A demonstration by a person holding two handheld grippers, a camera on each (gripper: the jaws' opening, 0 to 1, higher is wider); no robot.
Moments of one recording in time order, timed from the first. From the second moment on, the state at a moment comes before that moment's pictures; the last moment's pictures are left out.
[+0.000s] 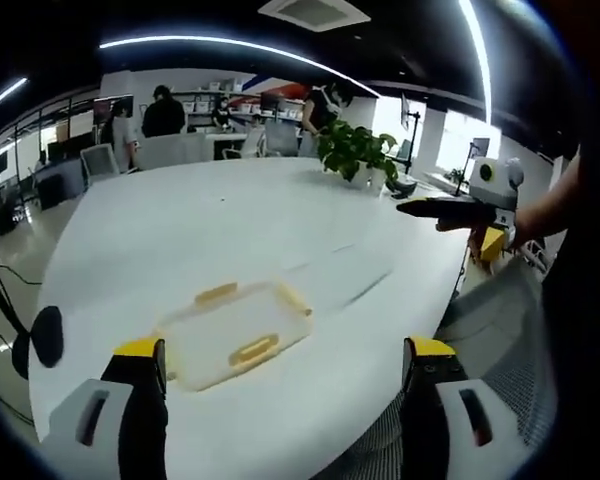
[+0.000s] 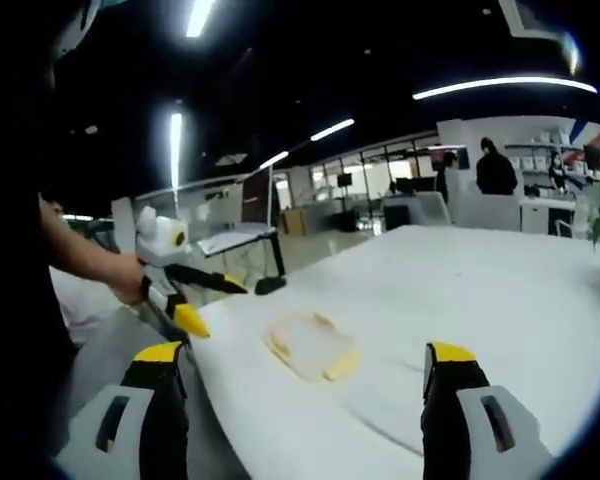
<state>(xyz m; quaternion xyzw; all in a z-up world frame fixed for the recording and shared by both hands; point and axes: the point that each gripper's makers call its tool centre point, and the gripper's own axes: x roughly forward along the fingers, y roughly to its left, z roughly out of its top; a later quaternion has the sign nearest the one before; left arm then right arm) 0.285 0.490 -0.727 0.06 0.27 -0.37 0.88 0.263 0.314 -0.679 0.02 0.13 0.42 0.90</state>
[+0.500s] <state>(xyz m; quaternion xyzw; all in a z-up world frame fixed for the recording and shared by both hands) 0.294 0.503 -0.732 0.06 0.28 -0.38 0.88 0.272 0.326 -0.688 -0.01 0.15 0.44 0.88</state>
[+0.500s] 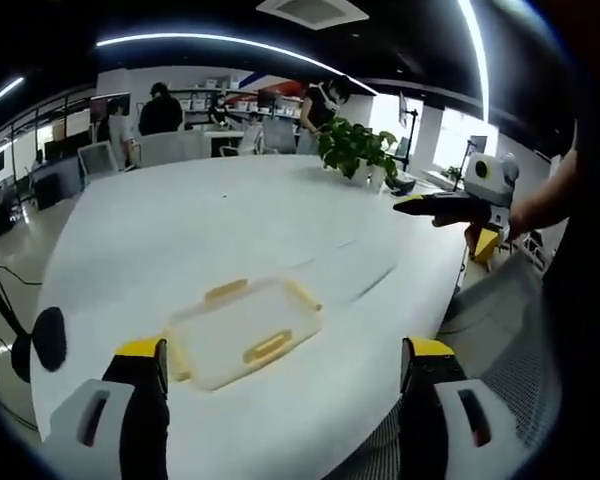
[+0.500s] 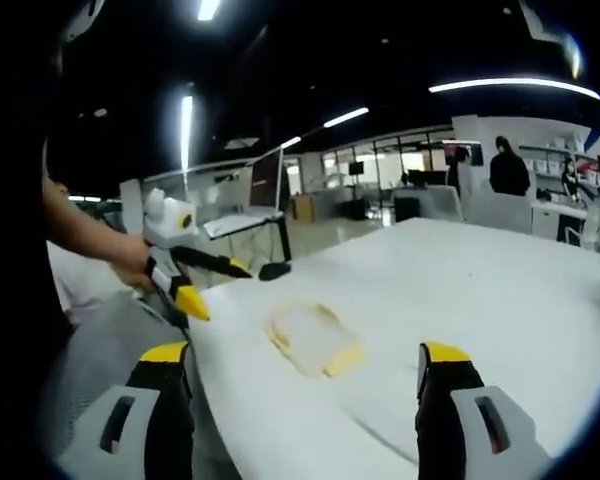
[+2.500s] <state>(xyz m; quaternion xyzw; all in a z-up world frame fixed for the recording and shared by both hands) 0.323 0.531 -0.756 0.11 0.32 -0.49 0.81 0.312 0.367 -0.724 -0.09 0.19 0.43 0.87</state>
